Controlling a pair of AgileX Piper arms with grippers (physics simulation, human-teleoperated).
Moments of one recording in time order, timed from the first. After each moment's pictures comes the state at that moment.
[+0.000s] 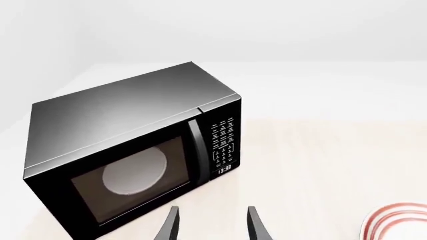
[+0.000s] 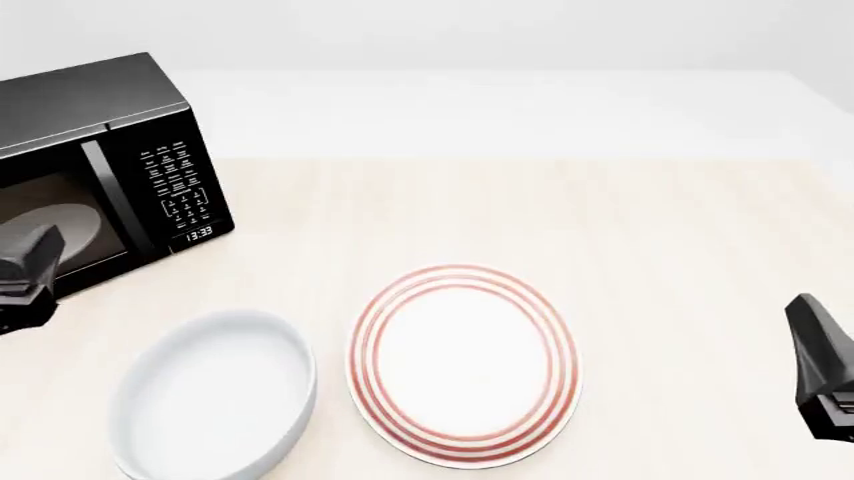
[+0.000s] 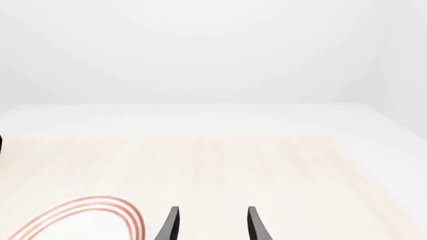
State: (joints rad) left arm 0.11 0.50 -0.22 -0.09 0.05; right arm 0.00 0.01 0.00 0.00 0.00
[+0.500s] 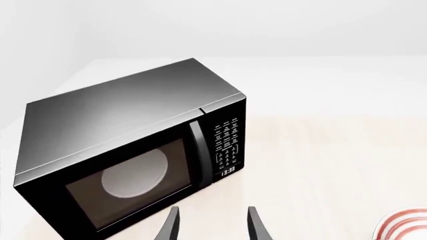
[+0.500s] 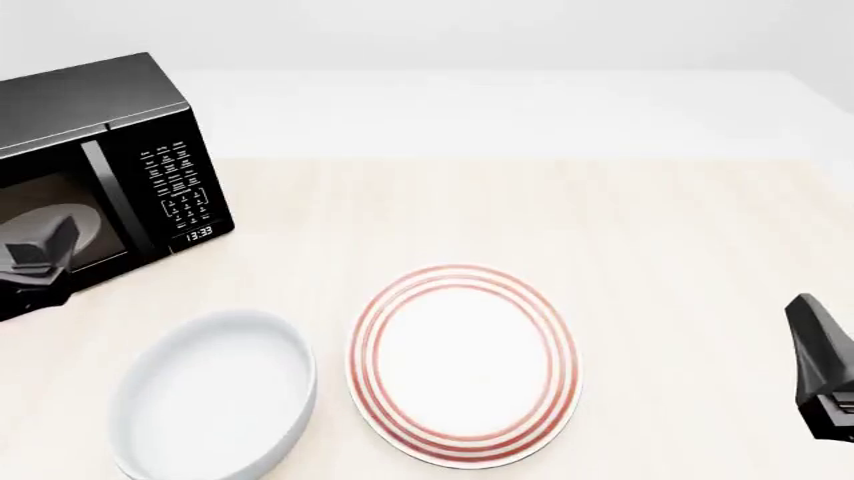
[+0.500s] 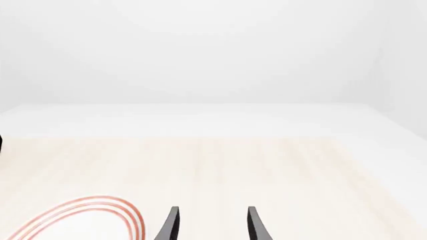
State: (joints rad) left arm 0.13 0.66 -0.23 -0.22 0.06; right arm 0.00 0.01 0.00 0.00 0.00
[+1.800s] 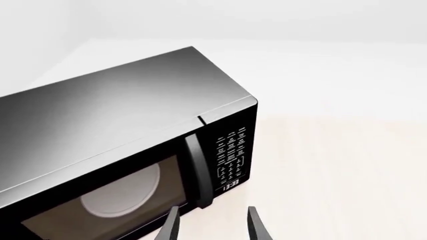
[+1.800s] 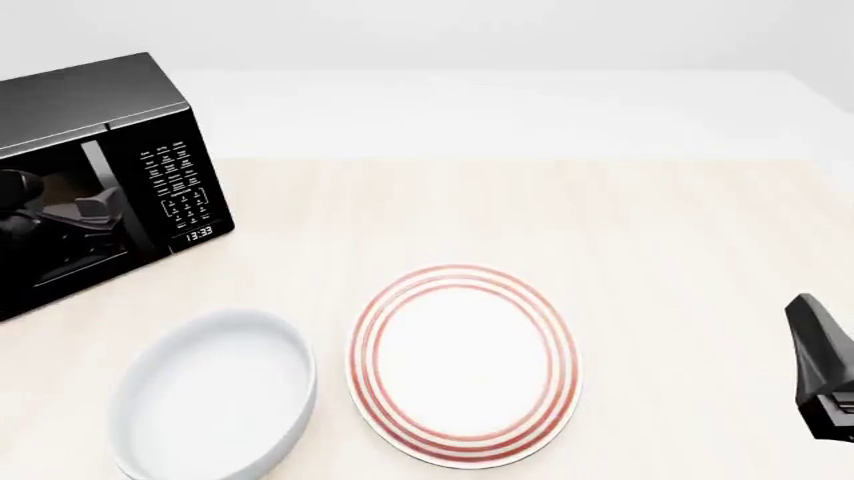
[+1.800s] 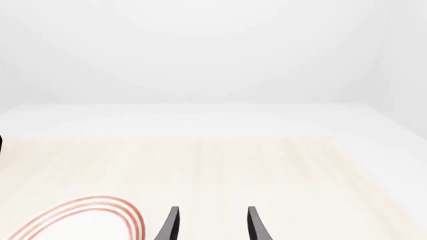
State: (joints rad) left arm 0.14 1.19 -0.36 -0.53 0.04; right arm 0.00 0.01 0.00 0.00 0.00
